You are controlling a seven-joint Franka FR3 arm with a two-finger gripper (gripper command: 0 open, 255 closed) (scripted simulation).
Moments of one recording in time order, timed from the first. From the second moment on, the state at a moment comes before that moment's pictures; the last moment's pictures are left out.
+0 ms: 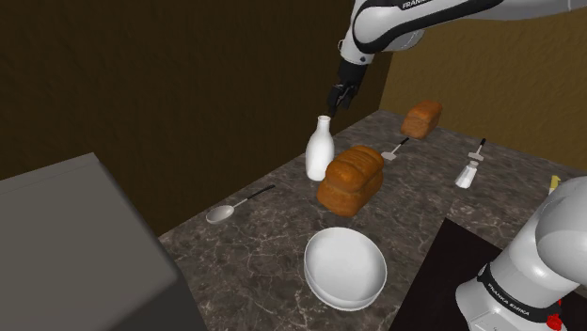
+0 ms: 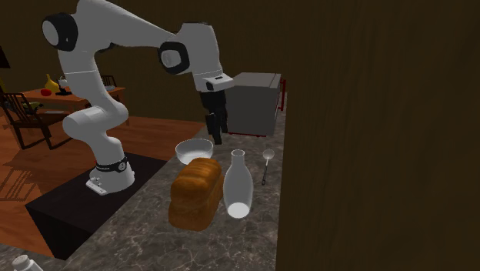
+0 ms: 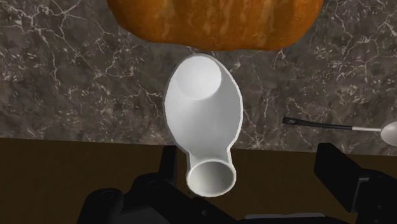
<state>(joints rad) 0.00 -0.08 -0.02 -2.03 0.04 2.11 -0.24</state>
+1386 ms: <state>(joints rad) -0.01 0.12 -0.02 -1.97 0.04 2.24 -0.28</state>
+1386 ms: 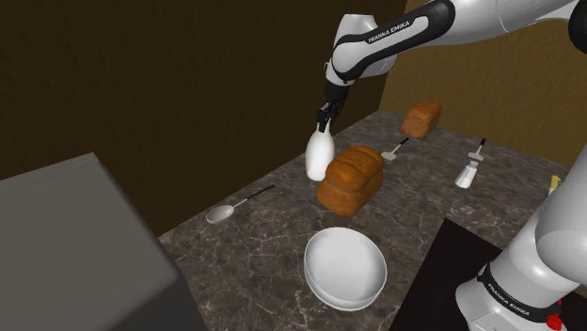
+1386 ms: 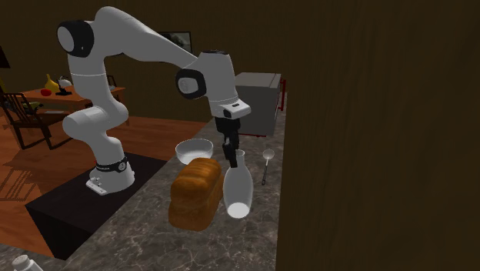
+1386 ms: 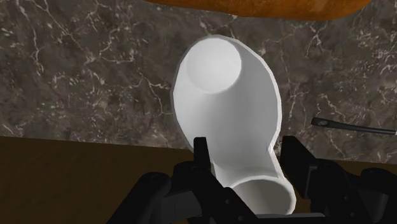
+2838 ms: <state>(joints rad) -0.01 0.07 -0.02 -1.85 0.04 2.08 -0.27</state>
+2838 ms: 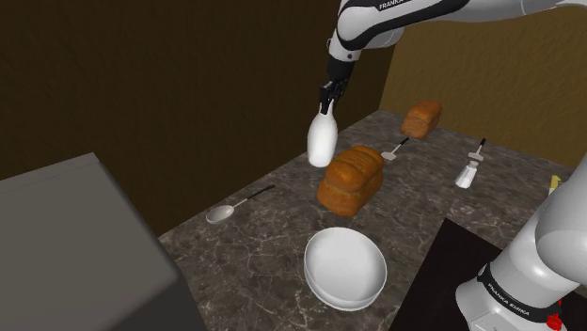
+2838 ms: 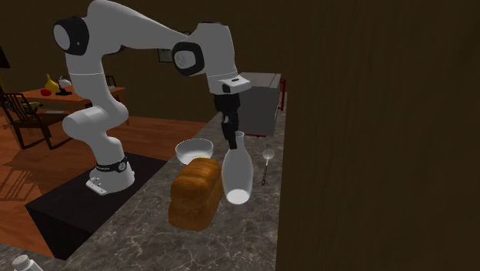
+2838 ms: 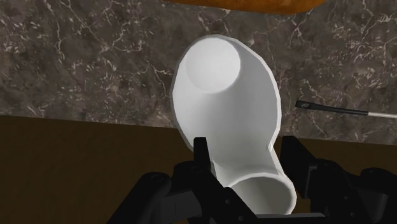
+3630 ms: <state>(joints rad) -0.01 0.06 -0.02 -1.70 0.04 1.92 -0.27</state>
